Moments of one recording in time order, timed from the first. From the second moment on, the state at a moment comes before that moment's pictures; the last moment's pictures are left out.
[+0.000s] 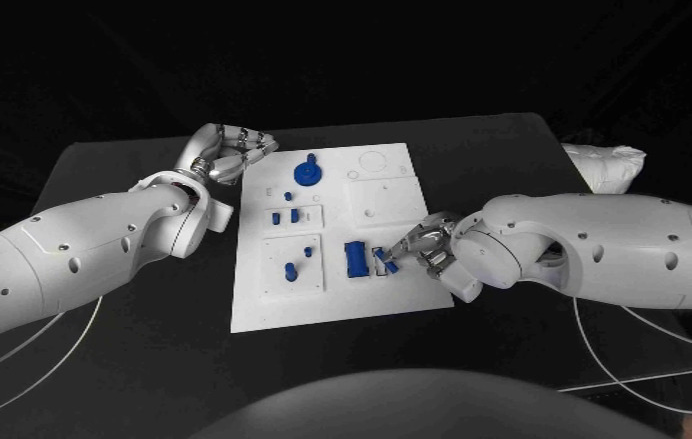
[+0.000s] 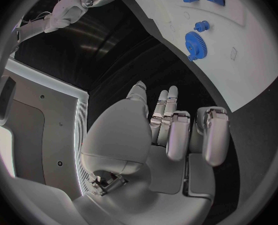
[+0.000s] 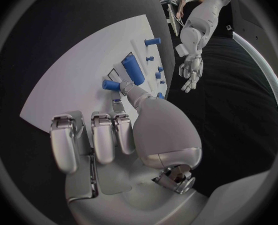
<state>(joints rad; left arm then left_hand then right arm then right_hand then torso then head) 1.22 -0.68 -0.22 1.22 -0.45 -0.49 0.44 1.37 0.02 -0.08 0.29 0.26 0.96 0.16 0.08 0.09 1.08 0.11 0.07 0.07 1.47 0.04 1.54 1.31 0.01 1.47 0.15 1.54 1.31 1.21 -0.95 -0.23 1.81 -0.36 -0.47 -0.57 1.22 0.01 0.31 -0.07 0.25 1.05 0.10 0.07 0.24 1.47 0.04 1.57 1.31 1.47 -0.01 1.57 1.31 0.01 1.46 0.10 1.57 1.31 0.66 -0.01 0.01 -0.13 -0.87</state>
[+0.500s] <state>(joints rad) 1.22 -0.68 -0.22 1.22 -0.45 -0.49 0.44 1.37 0.02 -0.08 0.29 0.26 0.96 0.16 0.08 0.09 1.08 0.11 0.07 0.07 1.47 0.04 1.54 1.31 0.01 1.47 0.15 1.54 1.31 1.21 -0.94 -0.23 1.80 -0.35 -0.49 -0.57 1.19 0.01 0.29 -0.05 0.24 1.05 0.10 0.07 0.22 1.47 0.04 1.57 1.31 1.47 -0.01 1.57 1.31 0.01 1.46 0.10 1.57 1.31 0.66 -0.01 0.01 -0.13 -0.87</state>
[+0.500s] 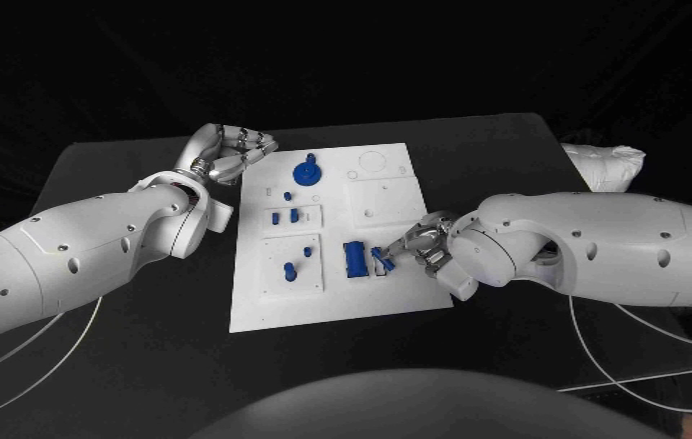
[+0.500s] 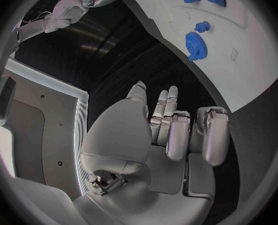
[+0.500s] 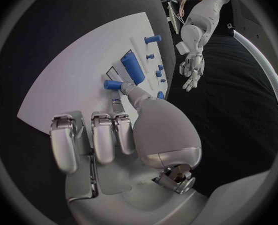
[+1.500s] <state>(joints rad) 1.22 -0.68 -0.22 1.22 -0.45 -0.49 0.44 1.37 0.02 -0.08 0.29 0.26 0.97 0.16 0.08 0.09 1.08 0.11 0.07 0.07 1.47 0.04 1.54 1.31 0.01 1.47 0.15 1.54 1.31 1.21 -0.94 -0.23 1.81 -0.37 -0.48 -0.61 1.15 0.00 0.25 -0.02 0.19 1.05 0.11 0.07 0.20 1.47 0.04 1.57 1.31 1.47 -0.01 1.57 1.31 0.01 1.46 0.10 1.57 1.31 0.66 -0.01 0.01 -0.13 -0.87</state>
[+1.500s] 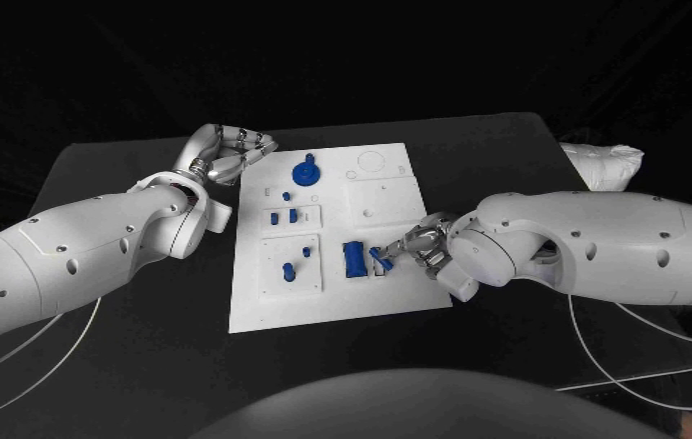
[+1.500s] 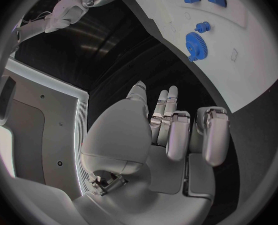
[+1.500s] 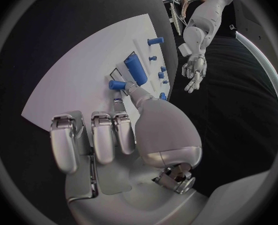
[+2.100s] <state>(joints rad) 1.22 -0.68 -0.22 1.21 -0.45 -0.49 0.44 1.37 0.02 -0.08 0.29 0.26 0.97 0.16 0.08 0.09 1.08 0.11 0.07 0.07 1.47 0.04 1.54 1.31 0.01 1.47 0.15 1.54 1.31 1.21 -0.95 -0.23 1.81 -0.40 -0.46 -0.62 1.14 0.00 0.23 -0.01 0.17 1.06 0.11 0.07 0.19 1.47 0.05 1.57 1.31 1.47 -0.01 1.57 1.31 0.01 1.46 0.10 1.57 1.31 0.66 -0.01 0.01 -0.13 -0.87</state>
